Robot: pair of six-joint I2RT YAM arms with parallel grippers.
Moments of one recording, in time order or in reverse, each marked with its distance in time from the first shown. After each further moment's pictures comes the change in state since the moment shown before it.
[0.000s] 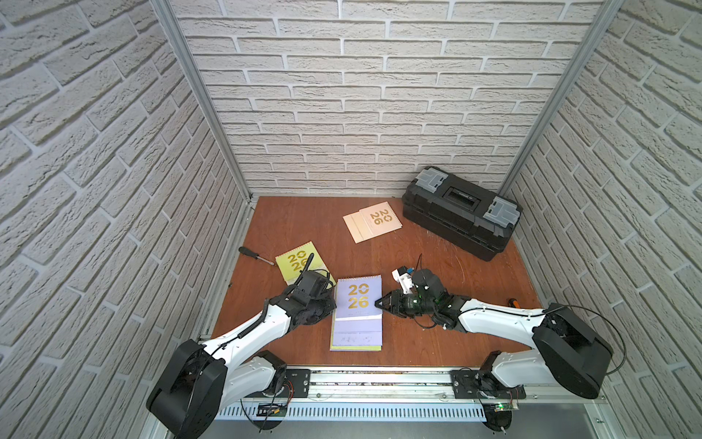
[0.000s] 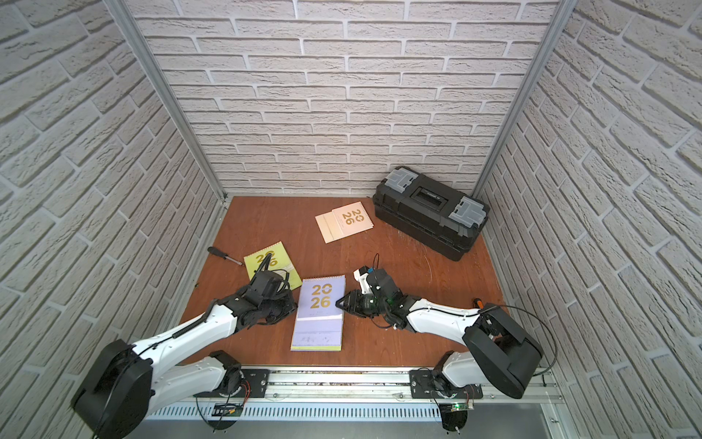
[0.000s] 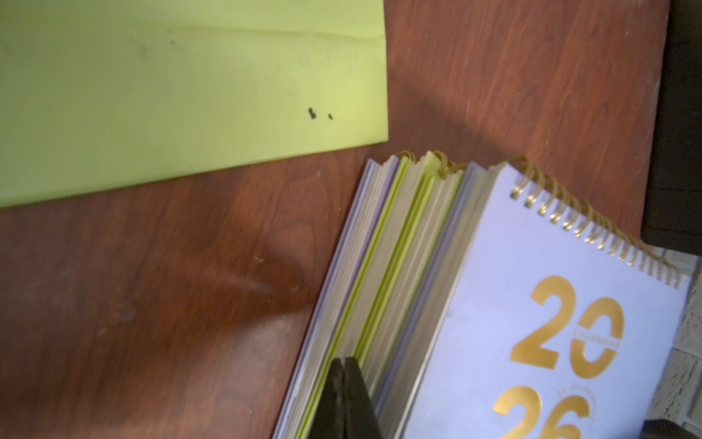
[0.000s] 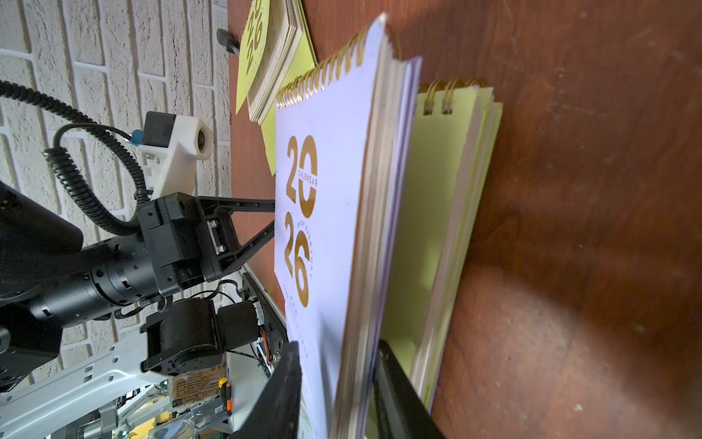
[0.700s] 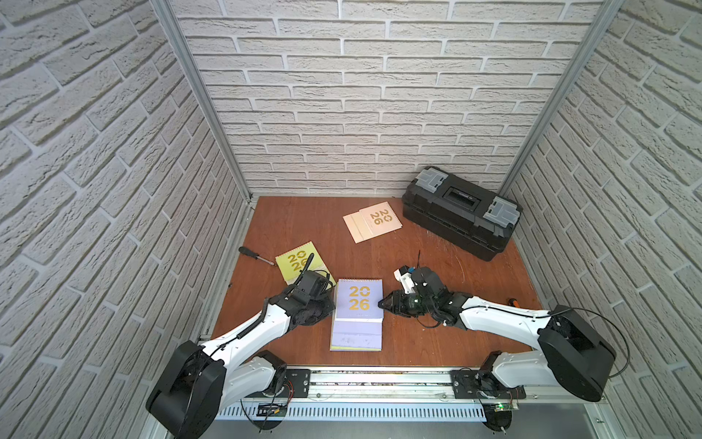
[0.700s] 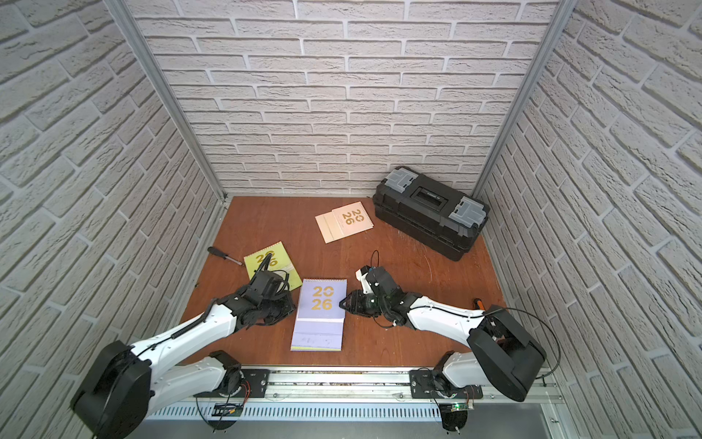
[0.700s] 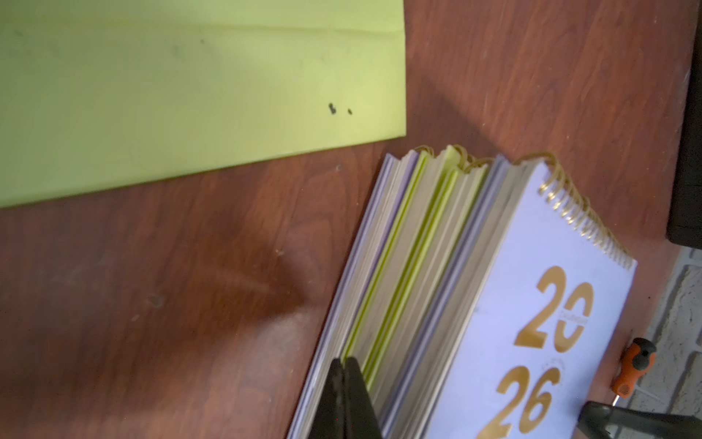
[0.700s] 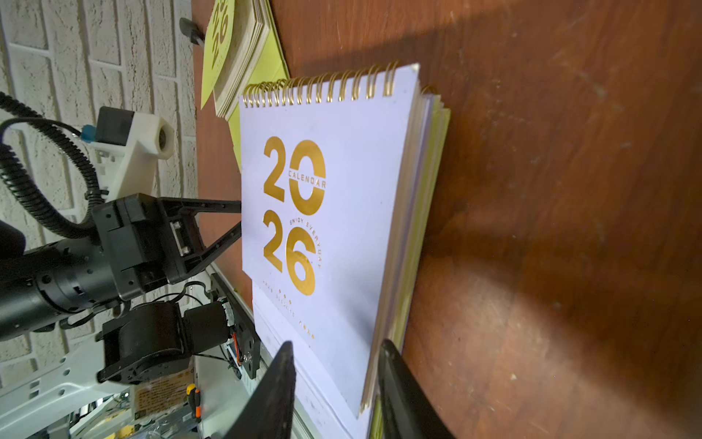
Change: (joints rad) left arm 0.024 -0.019 0.024 -0.087 -0.023 0.036; right arm -0.021 -0.033 0.062 -0.196 0.053 -0.100
